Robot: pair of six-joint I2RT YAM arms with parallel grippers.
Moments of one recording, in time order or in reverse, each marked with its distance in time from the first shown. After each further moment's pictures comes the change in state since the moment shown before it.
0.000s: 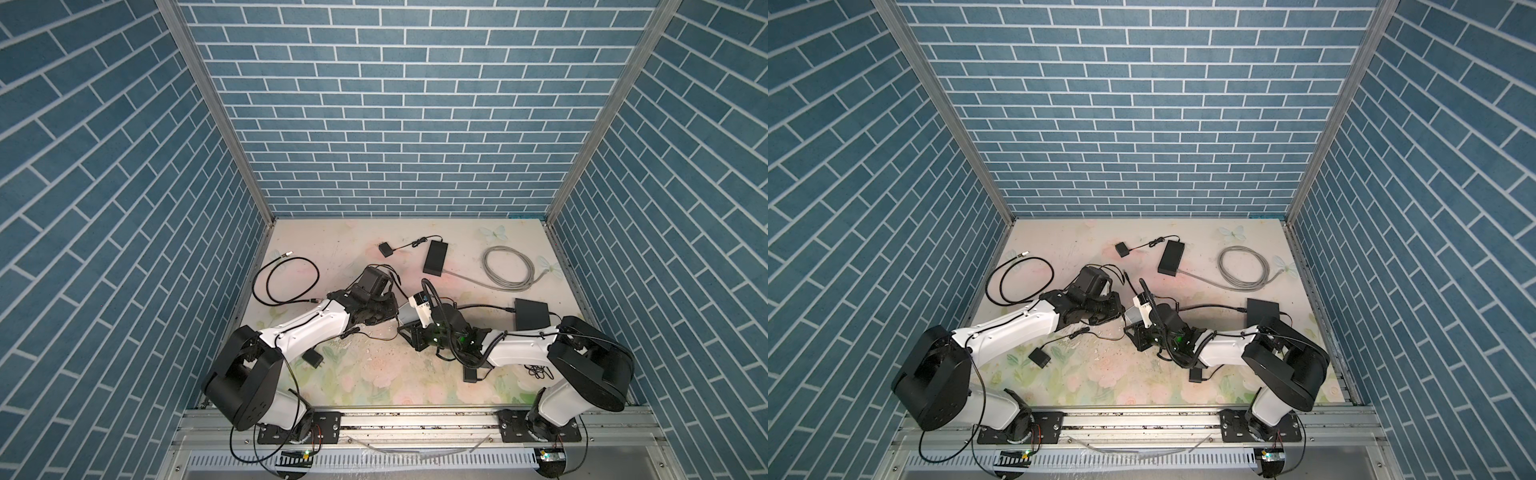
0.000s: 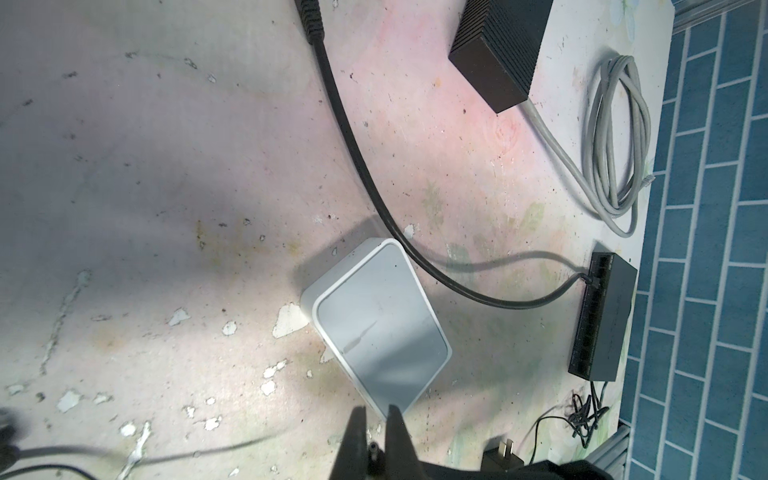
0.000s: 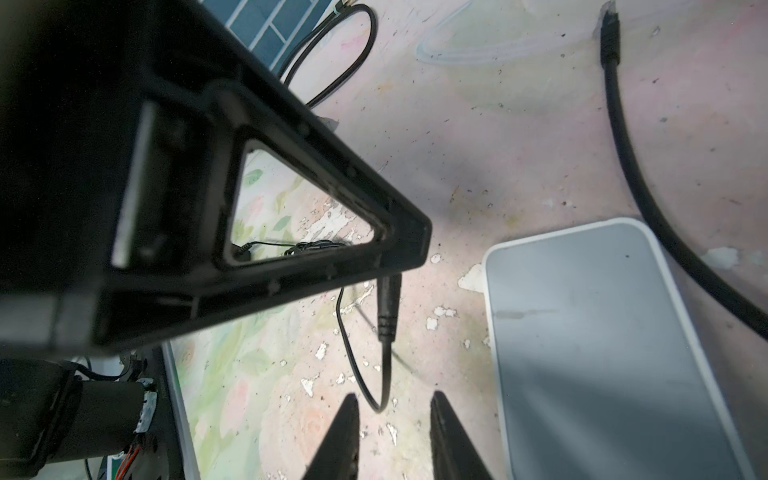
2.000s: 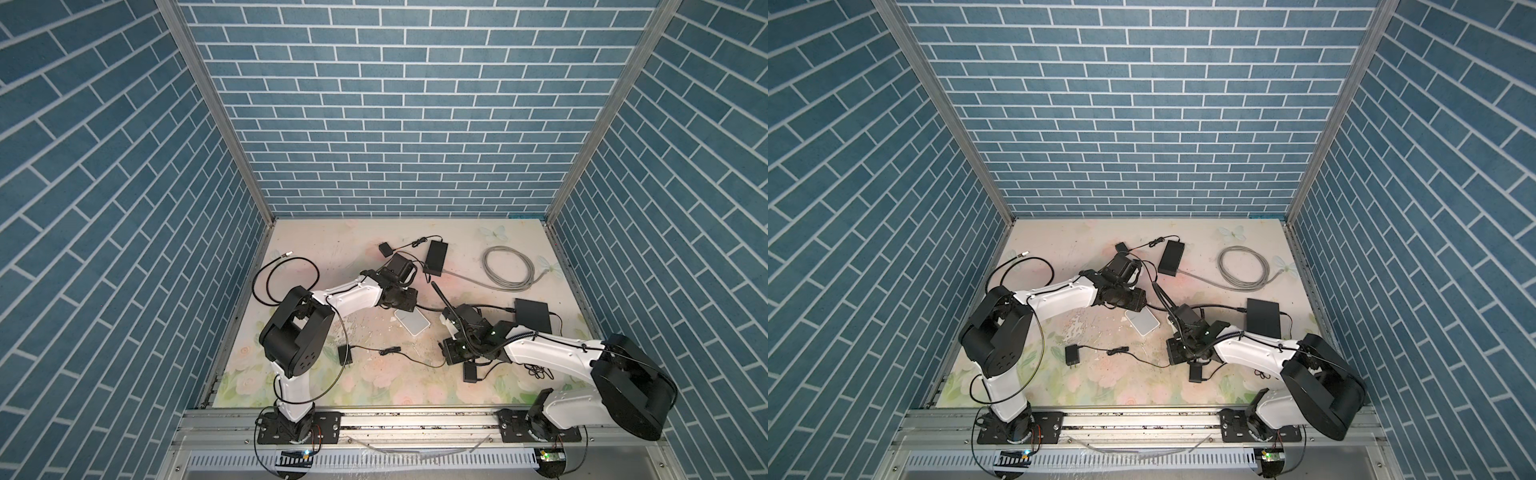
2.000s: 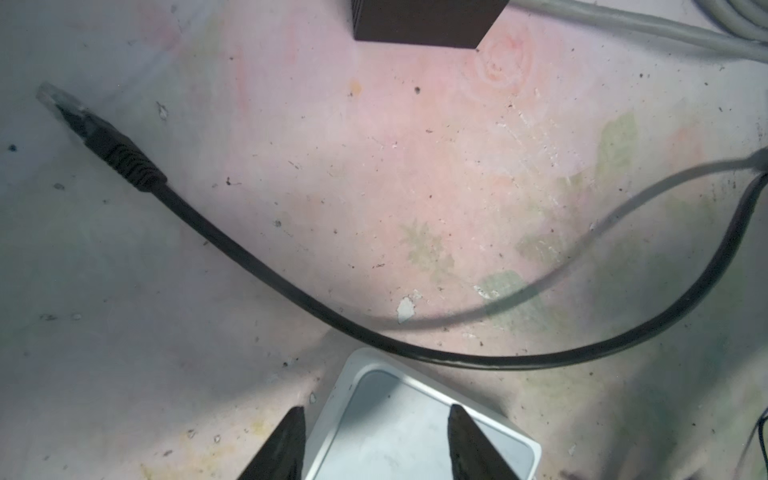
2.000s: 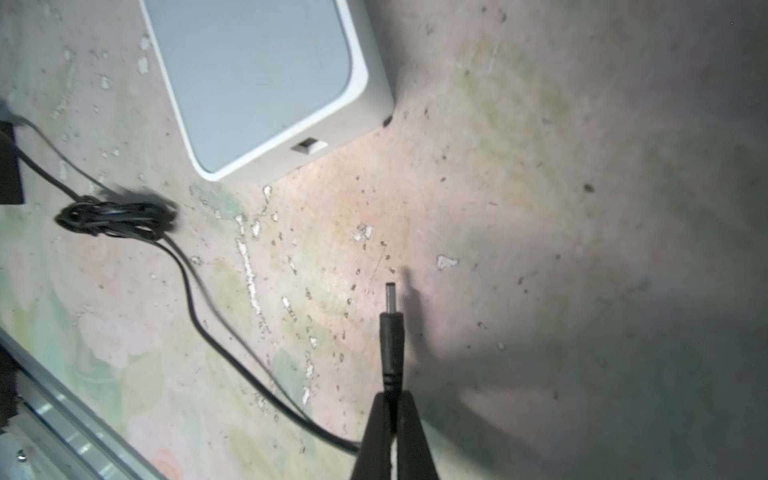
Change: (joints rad) left arm -0.014 0.380 0.326 -0.087 -0.043 0.546; right arm -0.136 -0.201 0.002 -0.797 -0.020 -0.060
